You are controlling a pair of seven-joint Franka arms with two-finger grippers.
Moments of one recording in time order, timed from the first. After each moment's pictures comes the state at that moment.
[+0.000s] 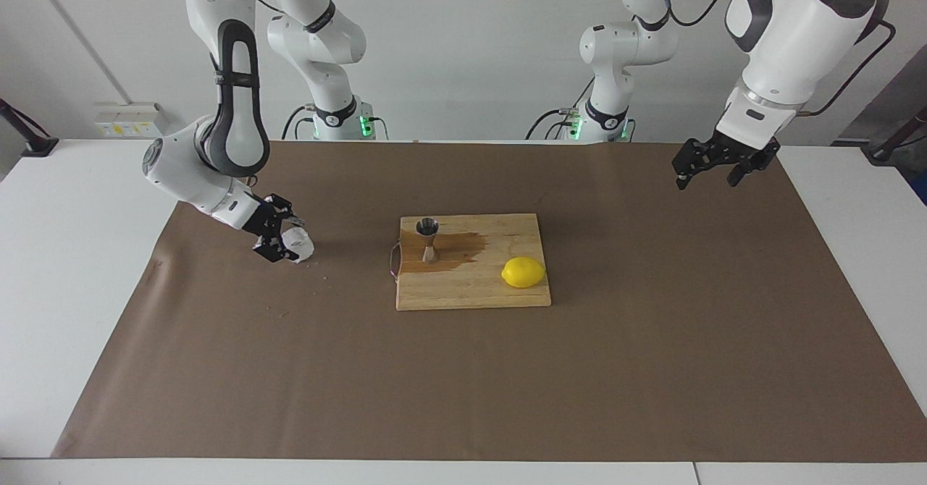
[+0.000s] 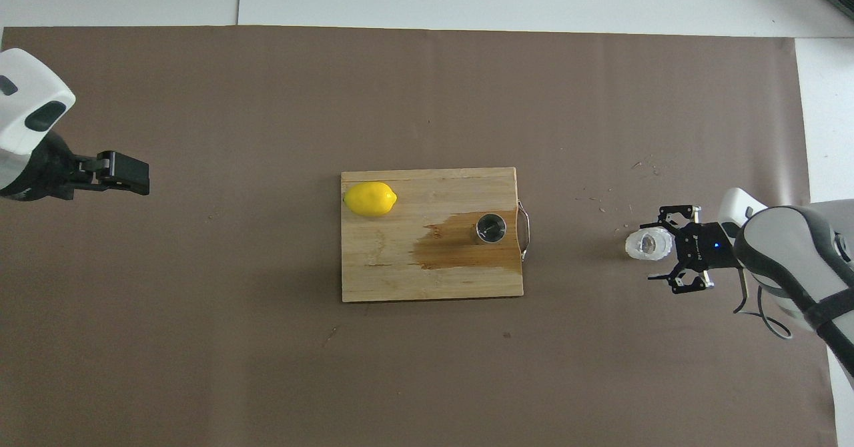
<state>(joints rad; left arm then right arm) 0.02 -0.02 -0.12 -1.66 0.00 1.62 -0.11 -0.19 0.14 -0.03 -2.29 0.63 2.17 -2.29</state>
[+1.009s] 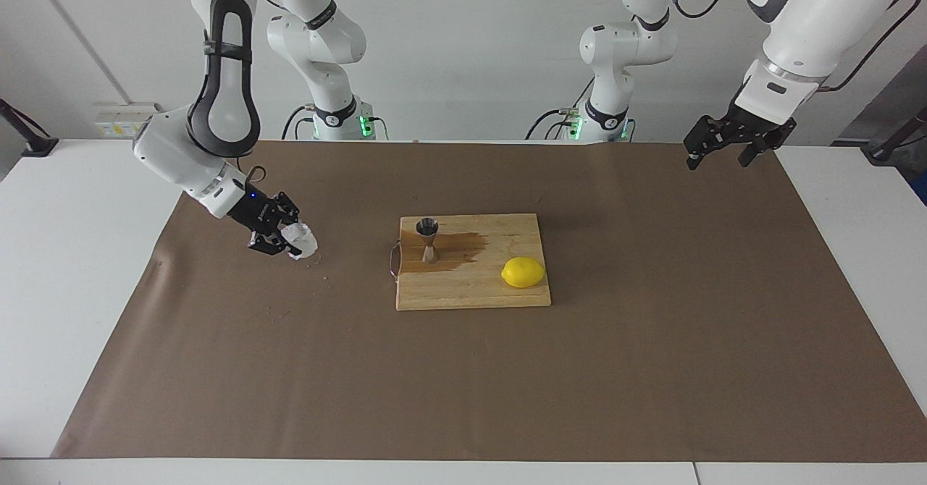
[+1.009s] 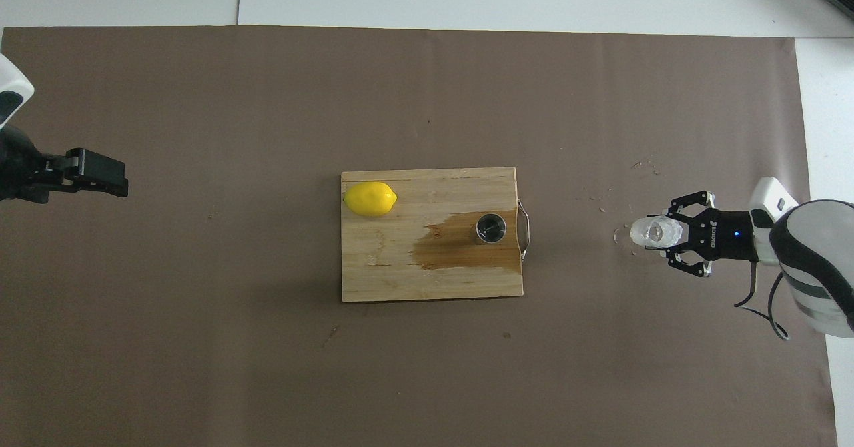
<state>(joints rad) 0.02 -0.02 -0.11 -1.59 -0.02 1.54 -0.11 -0.12 0.04 -0.01 -2.27 0.79 2.21 -2.08</state>
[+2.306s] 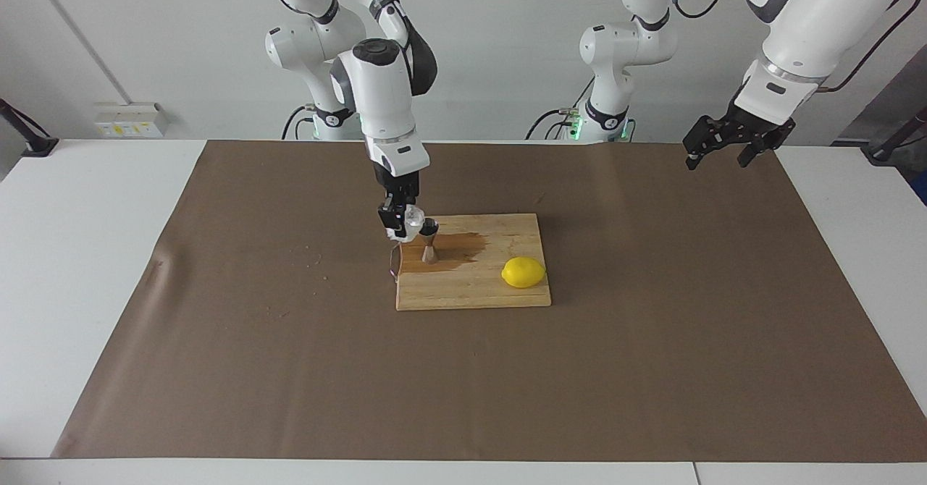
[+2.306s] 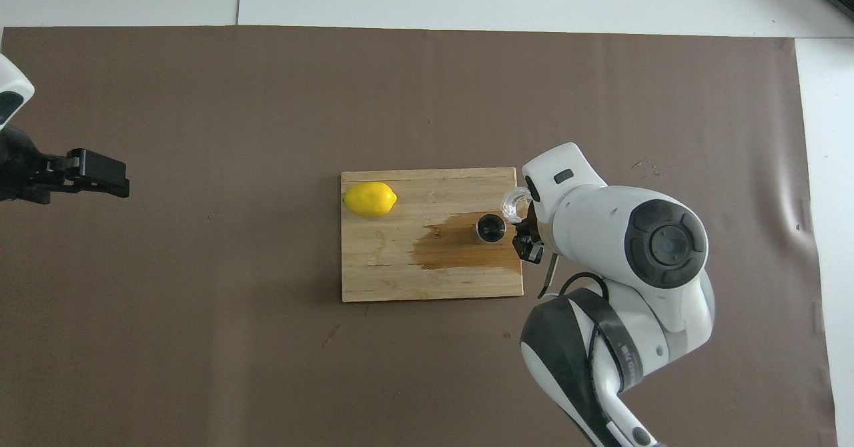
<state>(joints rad) 0.02 -0.02 -0.11 -1.59 -0.02 1.54 -0.11 0.47 0.00 0.00 -2.10 -0.16 2.31 -0.74</state>
